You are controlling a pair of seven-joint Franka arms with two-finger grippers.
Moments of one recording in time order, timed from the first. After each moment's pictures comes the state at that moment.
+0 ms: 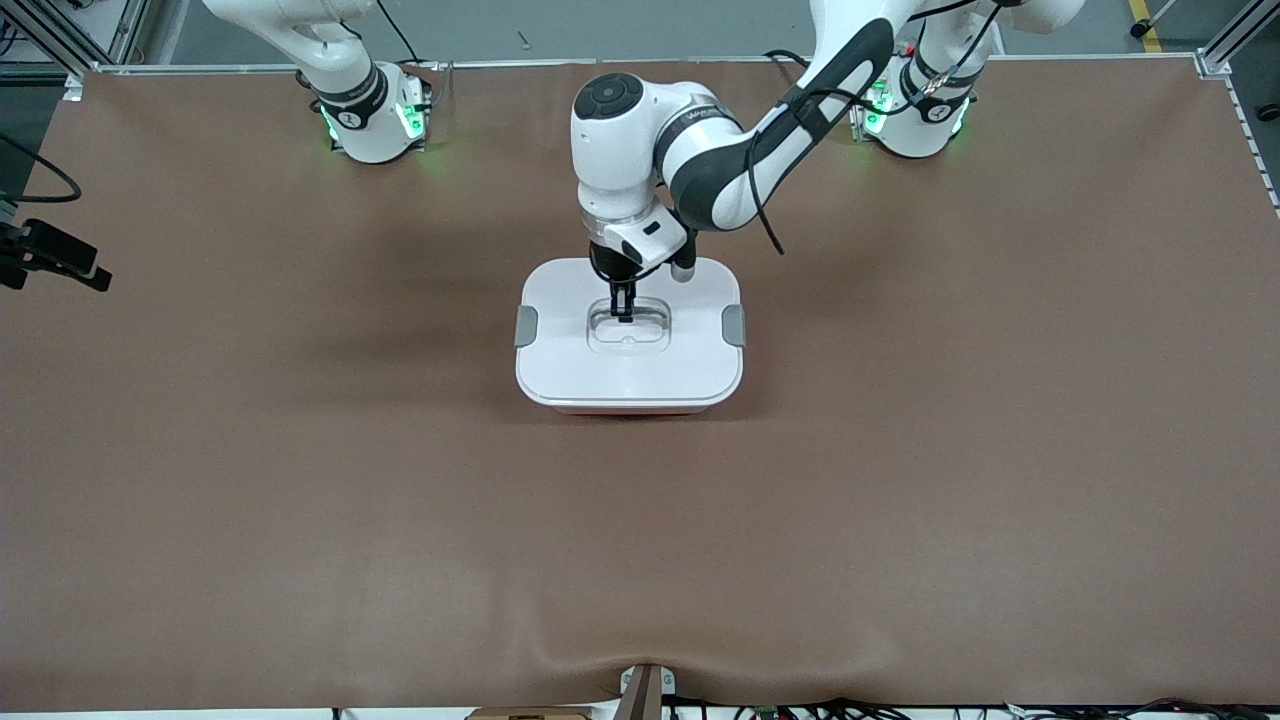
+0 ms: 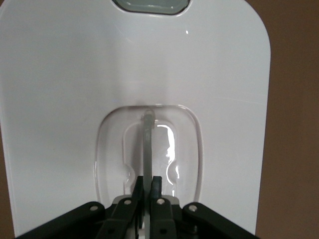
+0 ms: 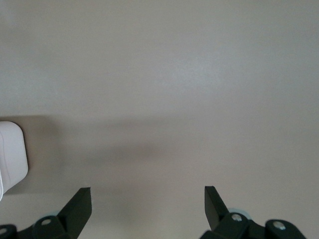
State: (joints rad) left arm -0.56 0.56 -0.45 -1.57 0.52 2.18 -2.76; right arm 0.04 0.01 -0.19 -1.59 0.03 1.59 -0.10
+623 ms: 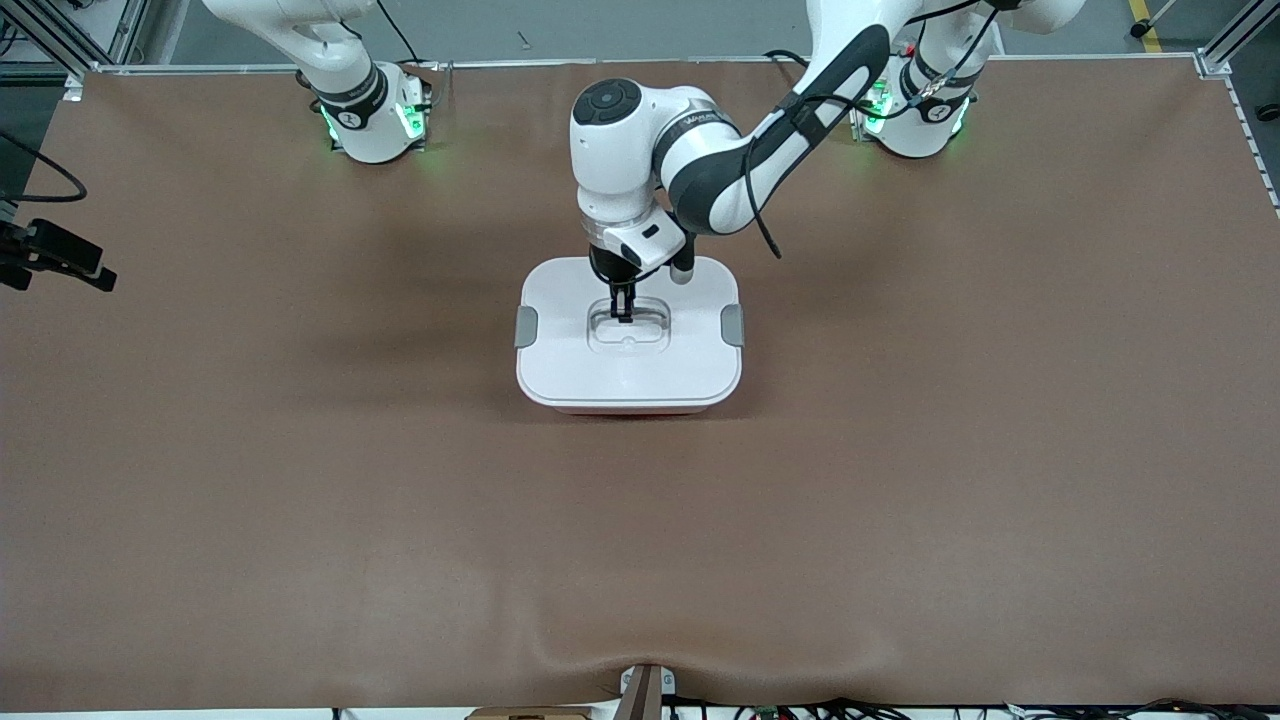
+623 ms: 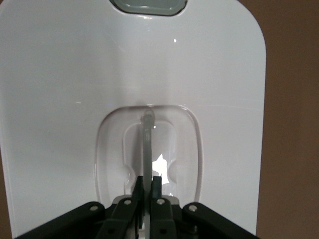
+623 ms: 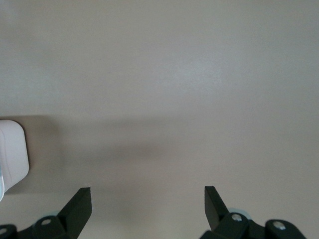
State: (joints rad) left arm -0.57 0.57 -0.45 -1.57 0.52 2.18 -2.76; right arm 0.04 0.01 -0.18 -1.59 0.03 1.59 -0.10
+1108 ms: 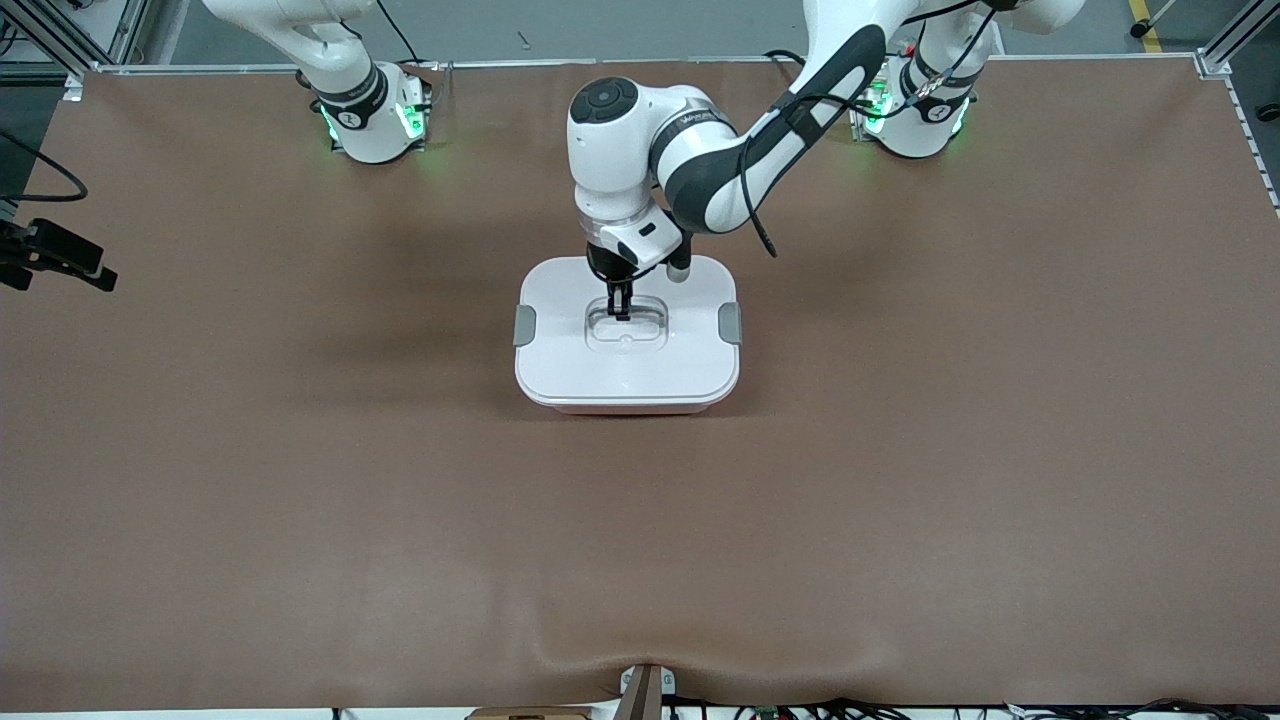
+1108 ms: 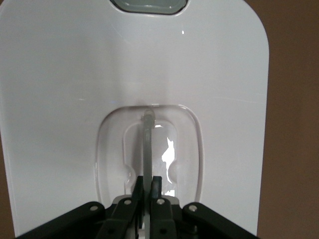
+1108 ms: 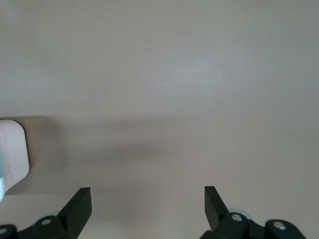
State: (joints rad) left arm -0.58 0.57 -0.44 -1.57 0.52 2.18 -2.76; right arm 0.04 0.01 -0.18 -1.59 0.03 1.59 -0.10
